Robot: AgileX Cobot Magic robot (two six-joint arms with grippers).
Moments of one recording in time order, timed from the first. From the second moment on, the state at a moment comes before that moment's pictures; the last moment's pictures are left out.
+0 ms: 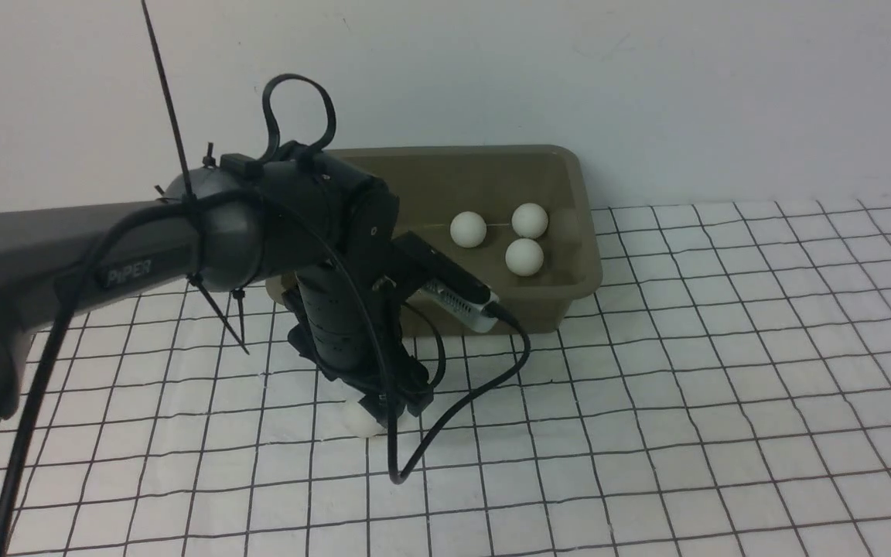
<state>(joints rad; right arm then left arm) 0.53 0.04 -0.35 0.00 0.57 0.39 -0.52 1.98 -1.41 0.08 0.92 0.13</state>
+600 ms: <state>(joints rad) 0.53 0.04 -0.35 0.00 0.57 0.39 -0.52 2.05 -1.41 0.08 0.89 0.13</state>
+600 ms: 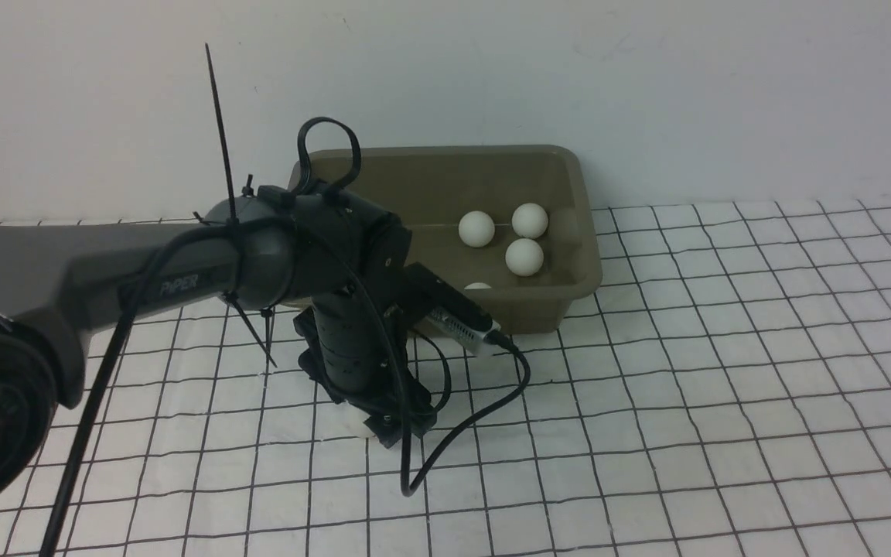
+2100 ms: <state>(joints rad) 0.53 0.04 -0.35 0.00 0.57 0.39 -0.52 1.93 -1.66 0.38 0.81 -0.06</state>
